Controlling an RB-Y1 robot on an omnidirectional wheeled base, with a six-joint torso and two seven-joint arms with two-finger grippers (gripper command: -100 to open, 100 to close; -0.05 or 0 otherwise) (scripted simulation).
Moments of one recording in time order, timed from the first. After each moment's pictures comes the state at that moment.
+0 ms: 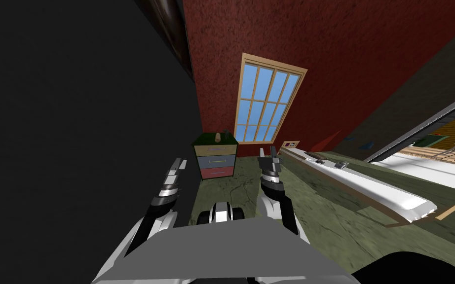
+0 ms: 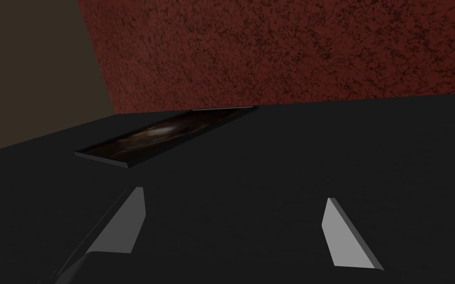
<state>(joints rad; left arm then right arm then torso) 0.49 0.17 -0.04 -2.08 -0.01 -0.64 -0.12 0.47 -0.02 0.07 -2.37 -0.12 -0.50 -0.12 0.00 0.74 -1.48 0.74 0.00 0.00</state>
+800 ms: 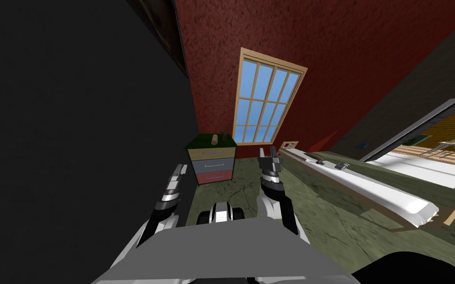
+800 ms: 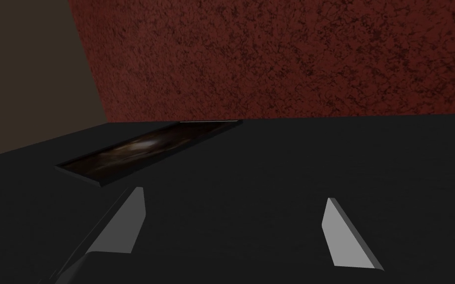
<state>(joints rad) 0.46 0.19 -0.04 -1.87 0.02 -0.82 -0.15 0.47 -0.02 0.07 -2.37 -0.12 -0.50 -0.12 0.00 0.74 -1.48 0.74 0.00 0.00</state>
